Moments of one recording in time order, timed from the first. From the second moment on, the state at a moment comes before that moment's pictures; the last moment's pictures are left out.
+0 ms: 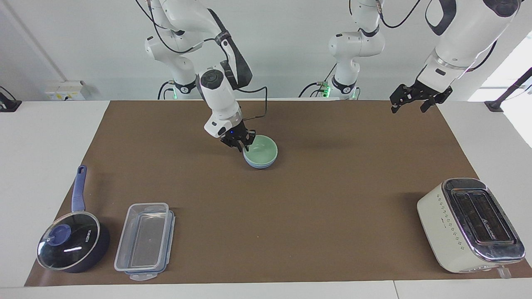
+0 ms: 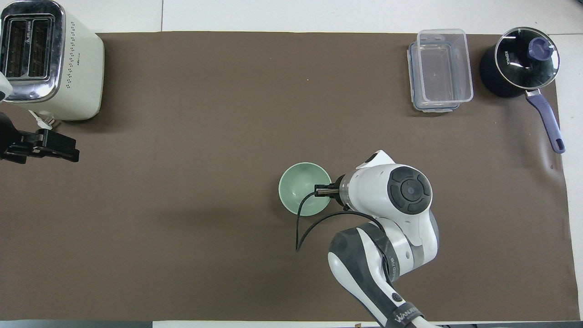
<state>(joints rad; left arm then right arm) -0.02 -0.03 -0.07 -1.62 -0.01 1.49 -0.03 0.45 0.07 0.06 -2.26 0.26 2.46 0.35</state>
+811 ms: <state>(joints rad) -0.02 -0.03 -0.06 -1.62 -0.01 1.50 -0.03 0.06 -0.15 0.04 -2.24 0.09 2.22 0.18</state>
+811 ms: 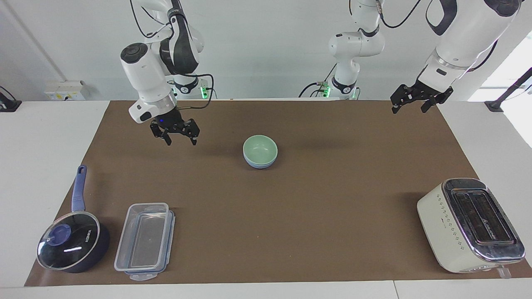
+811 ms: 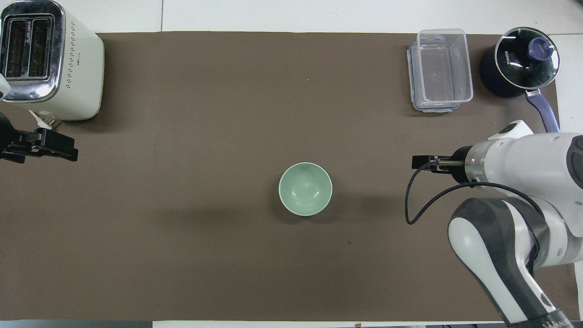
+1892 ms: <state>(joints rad) -0.02 -0.03 -0.06 -1.62 -0.01 1.50 -0.03 -0.02 -0.03 0.06 -1.72 0.00 1.74 0.09</state>
